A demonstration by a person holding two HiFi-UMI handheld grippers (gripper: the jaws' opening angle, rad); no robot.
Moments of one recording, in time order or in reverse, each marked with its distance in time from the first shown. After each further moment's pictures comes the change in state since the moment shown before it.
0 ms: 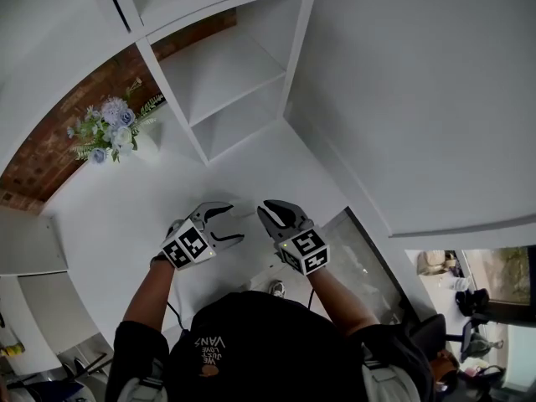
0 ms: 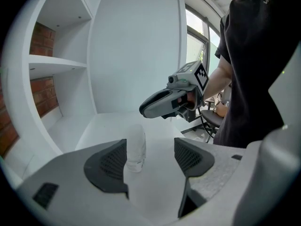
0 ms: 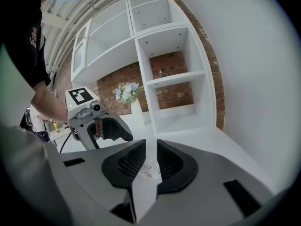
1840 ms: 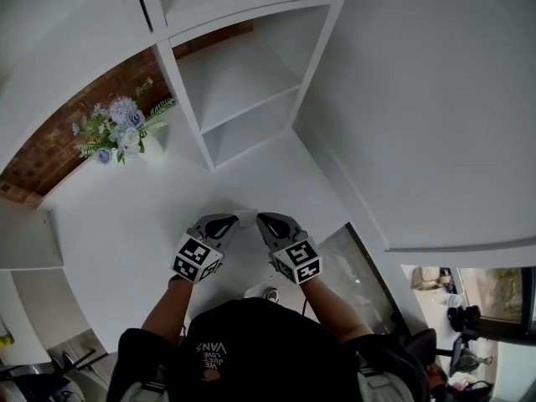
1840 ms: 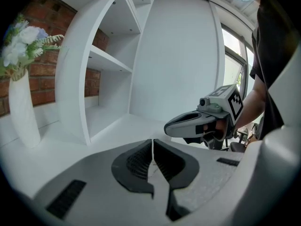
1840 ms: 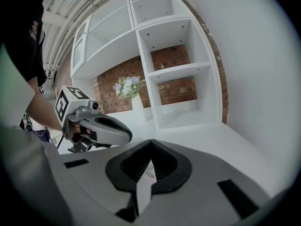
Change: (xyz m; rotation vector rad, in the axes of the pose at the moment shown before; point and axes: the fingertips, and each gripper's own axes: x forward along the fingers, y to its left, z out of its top) left arm -0.008 0.042 -0.010 -0.356 -0.208 0.323; right arm 0.026 0.007 -0.016 -0.005 0.030 0.013
